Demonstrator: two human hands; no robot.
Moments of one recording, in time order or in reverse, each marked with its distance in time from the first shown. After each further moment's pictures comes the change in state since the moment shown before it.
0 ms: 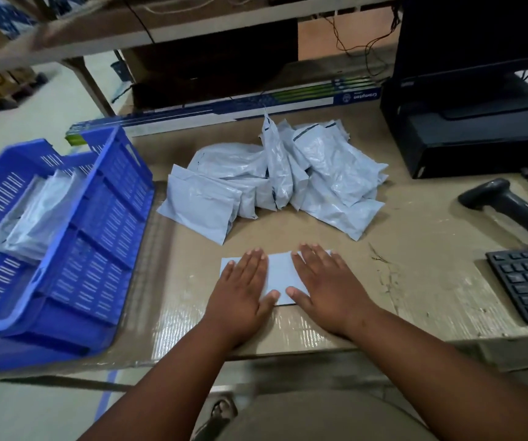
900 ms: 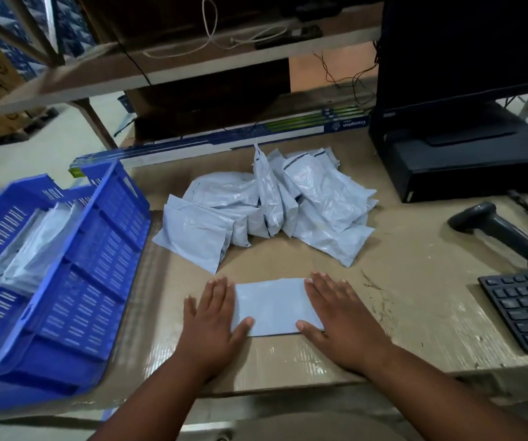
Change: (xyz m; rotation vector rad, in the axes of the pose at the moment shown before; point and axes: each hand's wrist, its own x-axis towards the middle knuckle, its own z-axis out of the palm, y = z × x) left_hand -0.008 -0.019 -0.018 -0.006 -0.097 -0.222; right_hand -0.022 0.033 0.007 0.100 0.073 0.018
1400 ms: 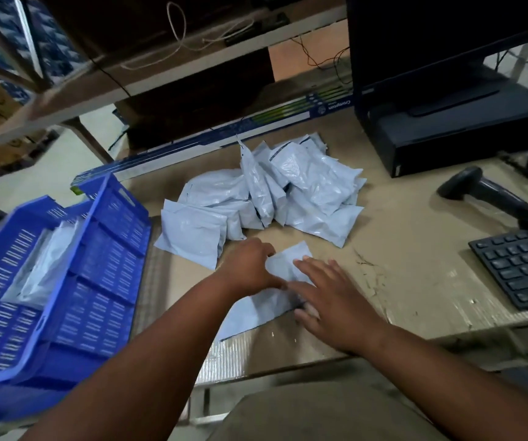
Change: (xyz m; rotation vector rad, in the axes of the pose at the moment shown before) left_hand 0.096 0.081 -0.085 -0.029 -0.123 0.184; right_hand -0.013 -0.013 -0.013 0.174 0.217 -0.165
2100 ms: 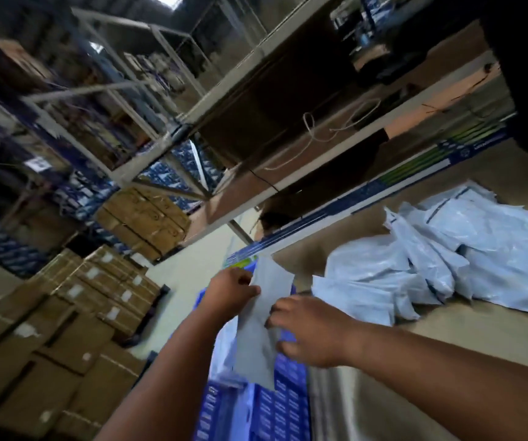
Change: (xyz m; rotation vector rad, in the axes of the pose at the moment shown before) left_hand -0.085 -0.234 -0.254 0.048 0.335 -0.462; right_hand 0.284 -0.234 -0.014 0.258 -0.005 -0.388
